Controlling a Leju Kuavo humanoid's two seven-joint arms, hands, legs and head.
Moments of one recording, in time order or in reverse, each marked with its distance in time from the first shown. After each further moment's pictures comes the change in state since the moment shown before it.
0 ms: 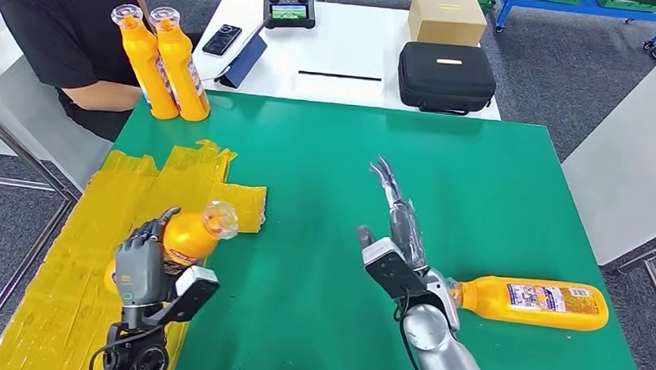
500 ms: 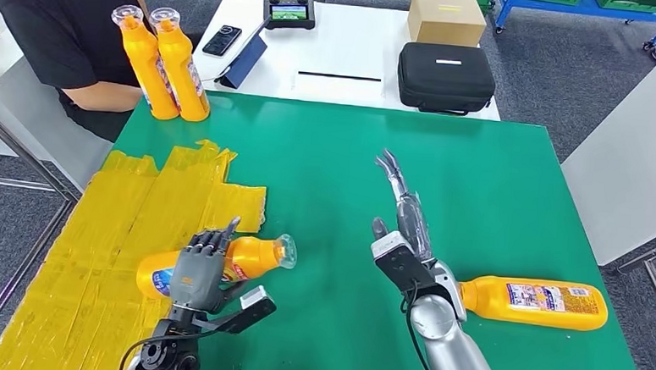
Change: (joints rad) left arm -0.097 -0.005 -0.154 0.246 -0.201 -0.063 0.134; right arm -0.039 -0.011 -0.030 0.037 -0.041 0.030 -0.042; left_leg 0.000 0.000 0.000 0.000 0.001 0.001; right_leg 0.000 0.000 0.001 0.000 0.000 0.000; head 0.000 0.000
